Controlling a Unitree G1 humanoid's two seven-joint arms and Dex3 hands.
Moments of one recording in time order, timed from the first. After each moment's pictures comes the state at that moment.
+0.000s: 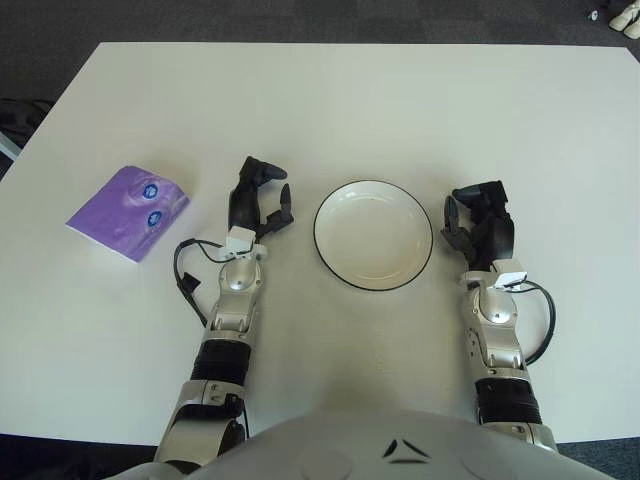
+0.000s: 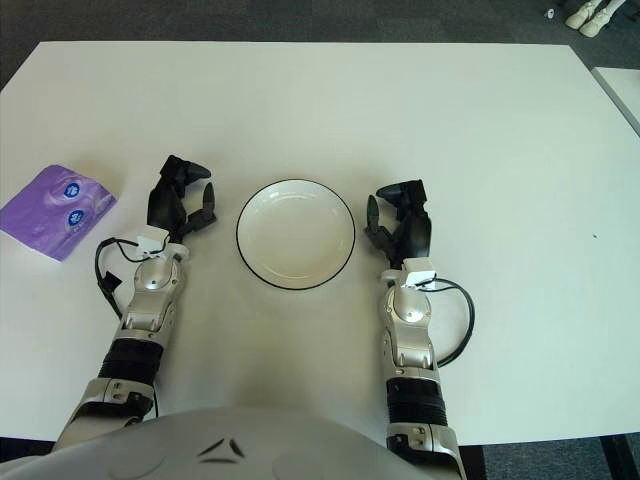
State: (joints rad) left arm -0.12 -0.01 0.02 0.23 0.12 -0.11 0.18; right arm 0.03 0.03 -0.08 0.10 -0.04 -0.33 -0.17
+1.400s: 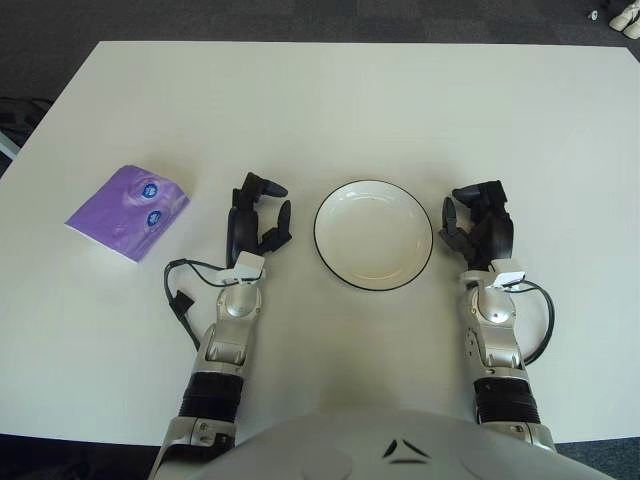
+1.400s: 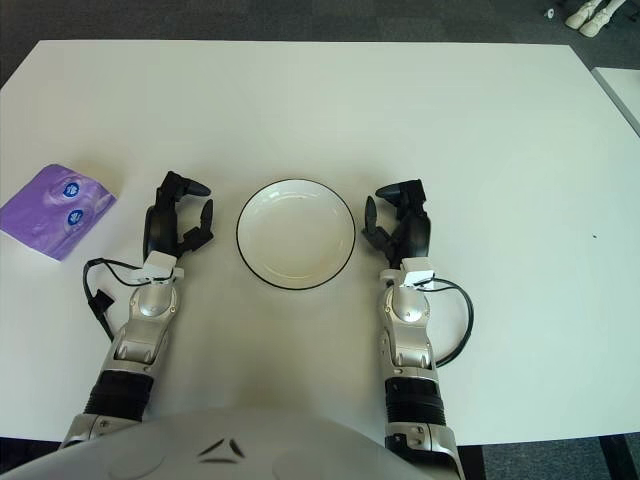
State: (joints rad) left arm 0.01 0.01 -0.04 0.08 0.32 -0.11 0.28; right arm 0.02 0.04 -0.08 0.10 -0.05 -0.33 -0.18
